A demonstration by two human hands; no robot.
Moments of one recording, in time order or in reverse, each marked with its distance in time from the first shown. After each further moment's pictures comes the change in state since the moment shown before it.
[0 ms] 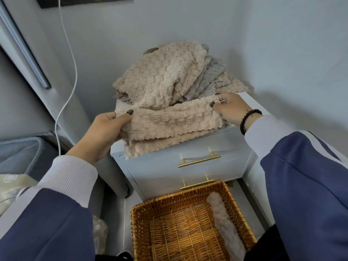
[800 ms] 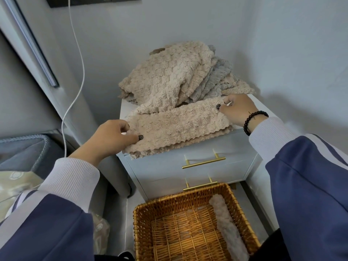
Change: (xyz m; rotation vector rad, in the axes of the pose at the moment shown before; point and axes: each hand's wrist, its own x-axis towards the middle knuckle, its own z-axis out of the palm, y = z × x) left_hand -0.002 -0.008 -0.015 0.804 -0.006 0.107; right_hand 0.011 0.005 0.003 -0.176 0.129 -0.008
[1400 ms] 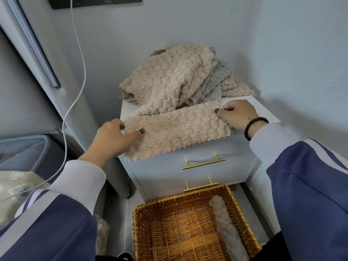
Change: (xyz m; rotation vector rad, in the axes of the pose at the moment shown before) left_hand 0.002 -0.001 0.012 0.089 0.150 -0.069; right_hand -0.010 0.003 0.003 0.013 -0.015 -0.002
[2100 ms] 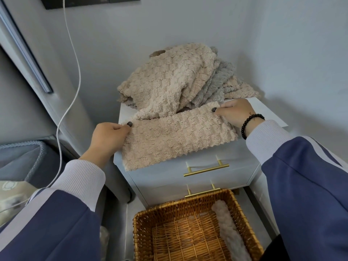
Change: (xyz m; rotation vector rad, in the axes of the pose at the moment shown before) left_hand 0.028 -0.005 0.007 -0.373 0.039 -0.194; right_hand 0.024 -0.009 0.008 0.219 -0.007 0.136
